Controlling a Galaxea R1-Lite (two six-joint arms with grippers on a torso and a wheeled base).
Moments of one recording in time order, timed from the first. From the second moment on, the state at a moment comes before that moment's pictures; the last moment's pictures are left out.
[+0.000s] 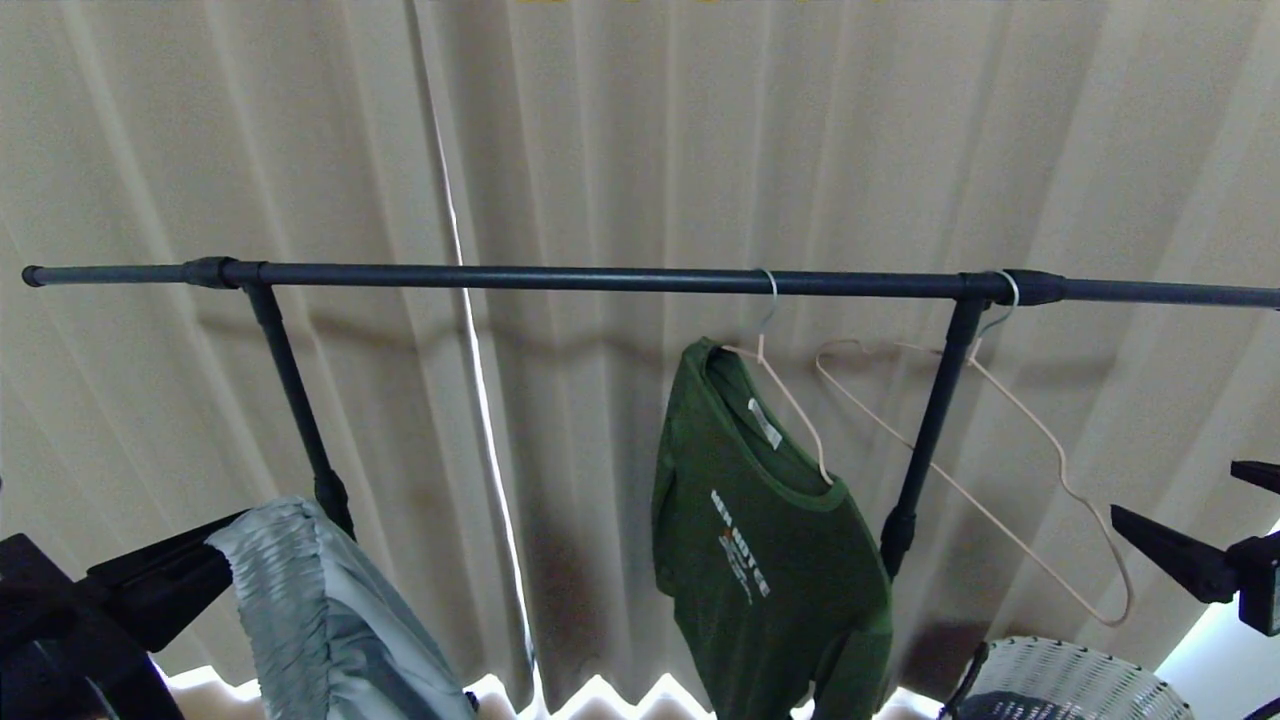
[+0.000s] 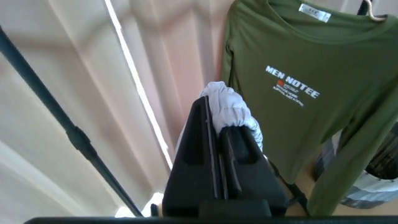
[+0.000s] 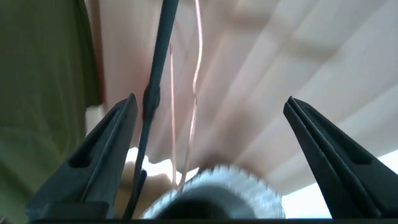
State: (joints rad) left arm -0.38 0.93 -0.30 -0.49 -0.03 0.13; right arm -0.07 1.06 -0.46 -0.23 0.09 -0.26
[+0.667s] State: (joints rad) left arm -0.39 0.93 -0.29 -0.49 -0.03 0.13; right arm -0.10 1.42 -0.68 -0.19 0.10 -0.24
